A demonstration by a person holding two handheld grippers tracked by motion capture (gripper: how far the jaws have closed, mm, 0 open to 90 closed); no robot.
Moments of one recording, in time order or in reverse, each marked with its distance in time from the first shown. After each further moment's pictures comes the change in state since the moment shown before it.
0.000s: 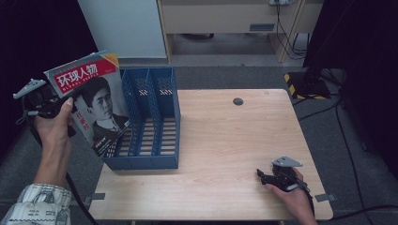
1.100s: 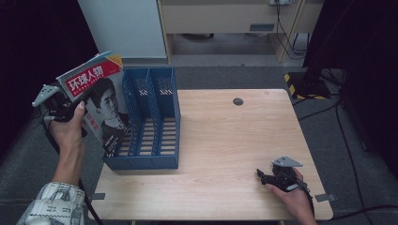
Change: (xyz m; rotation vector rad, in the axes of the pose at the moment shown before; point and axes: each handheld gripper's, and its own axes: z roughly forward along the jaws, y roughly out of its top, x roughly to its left) left arm -0.005 -0.028 0.016 -0.058 0.035 0.055; right arm 0.000 0.000 0.000 0.000 -0.001 -0.001
